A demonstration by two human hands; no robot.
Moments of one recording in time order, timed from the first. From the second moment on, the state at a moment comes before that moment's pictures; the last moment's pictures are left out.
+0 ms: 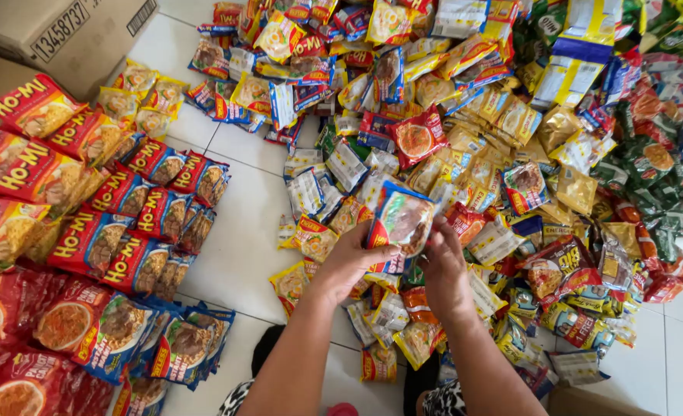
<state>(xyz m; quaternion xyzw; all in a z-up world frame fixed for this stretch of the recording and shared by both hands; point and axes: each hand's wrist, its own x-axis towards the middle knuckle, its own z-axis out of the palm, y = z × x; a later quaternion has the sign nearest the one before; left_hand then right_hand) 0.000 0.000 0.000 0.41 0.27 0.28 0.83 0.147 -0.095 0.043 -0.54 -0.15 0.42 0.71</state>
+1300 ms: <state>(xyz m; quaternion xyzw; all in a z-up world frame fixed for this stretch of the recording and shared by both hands) 0.004 0.036 -0.001 0.24 0.33 0.40 0.82 0.229 -0.016 -0.354 -0.80 -0.34 0.40 0.29</state>
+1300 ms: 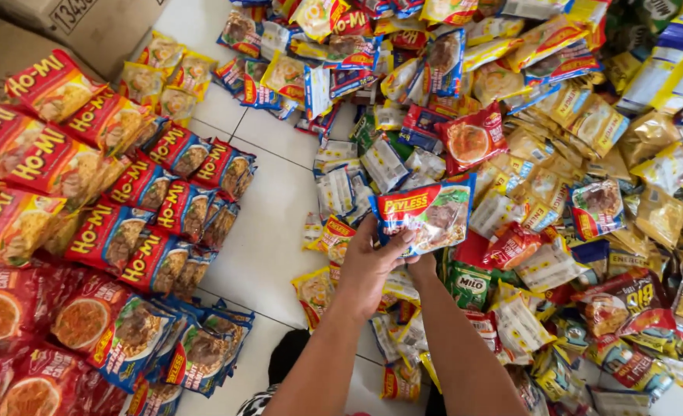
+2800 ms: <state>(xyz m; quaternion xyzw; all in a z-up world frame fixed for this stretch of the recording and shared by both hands) 0.029 0.014 -0.012 0.15 0.23 0.49 0.83 0.175 -0.084 -0.010 -0.61 -0.30 0.28 0.68</state>
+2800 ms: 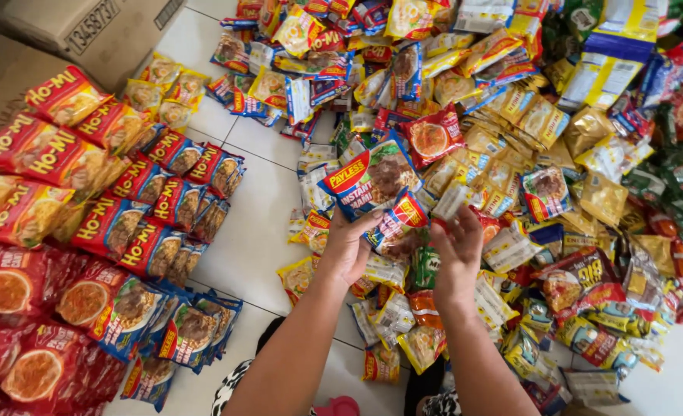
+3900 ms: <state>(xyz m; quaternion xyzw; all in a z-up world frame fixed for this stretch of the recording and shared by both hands) -0.095 -0.032 -0.014 0.18 0.23 0.58 0.76 0.150 -0.092 -0.012 -0.36 -0.30 0.57 0.67</state>
